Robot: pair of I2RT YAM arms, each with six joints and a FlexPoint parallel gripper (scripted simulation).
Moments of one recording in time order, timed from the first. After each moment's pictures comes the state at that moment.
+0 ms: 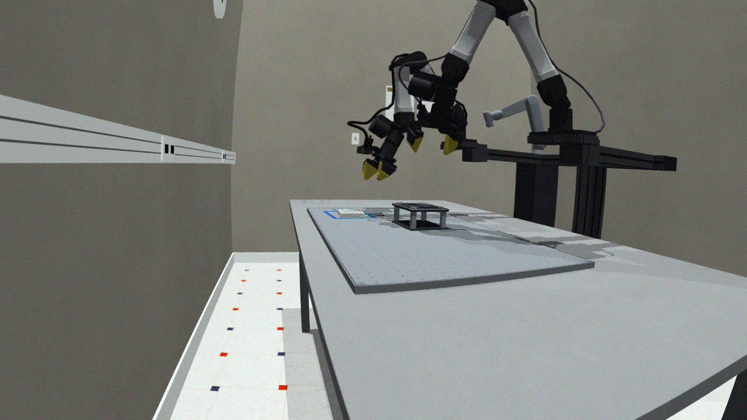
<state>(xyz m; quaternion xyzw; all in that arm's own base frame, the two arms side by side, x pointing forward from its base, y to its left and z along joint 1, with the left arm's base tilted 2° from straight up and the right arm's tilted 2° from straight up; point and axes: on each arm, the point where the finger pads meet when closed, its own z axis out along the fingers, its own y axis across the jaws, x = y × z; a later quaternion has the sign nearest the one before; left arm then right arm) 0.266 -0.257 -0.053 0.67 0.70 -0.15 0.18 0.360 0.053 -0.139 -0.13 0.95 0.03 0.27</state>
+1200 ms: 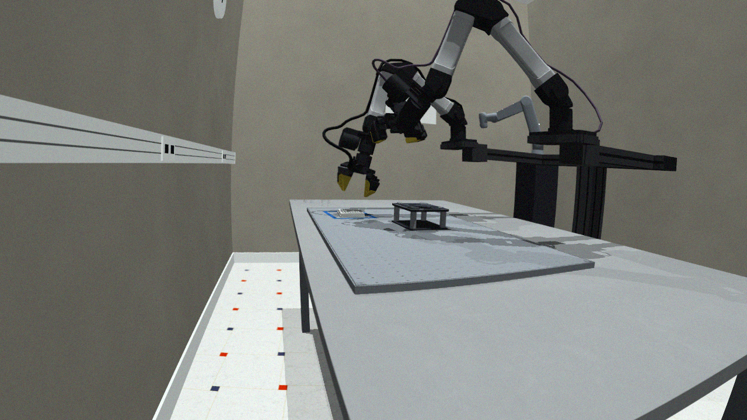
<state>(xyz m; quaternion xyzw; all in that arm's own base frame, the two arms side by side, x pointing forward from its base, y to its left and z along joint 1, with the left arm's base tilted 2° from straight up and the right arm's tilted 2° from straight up) 0.361 -0.315 -0.024 0.56 0.66 -0.34 0.37 0.419 0.025 -0.190 -0.40 0.91 -0.05 0.12</state>
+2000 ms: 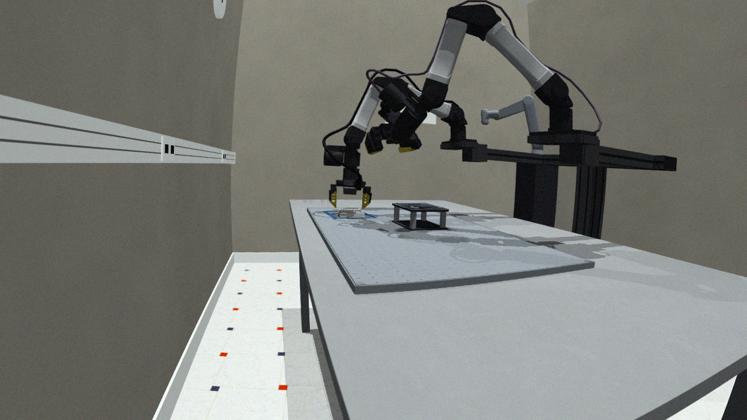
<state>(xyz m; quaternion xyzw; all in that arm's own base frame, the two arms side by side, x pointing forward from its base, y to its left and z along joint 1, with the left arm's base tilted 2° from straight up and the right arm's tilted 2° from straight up) 0.381 -0.311 -0.055 0.52 0.70 -0.33 0.36 0.439 0.026 -0.242 -0.68 0.73 -0.02 0.02</state>
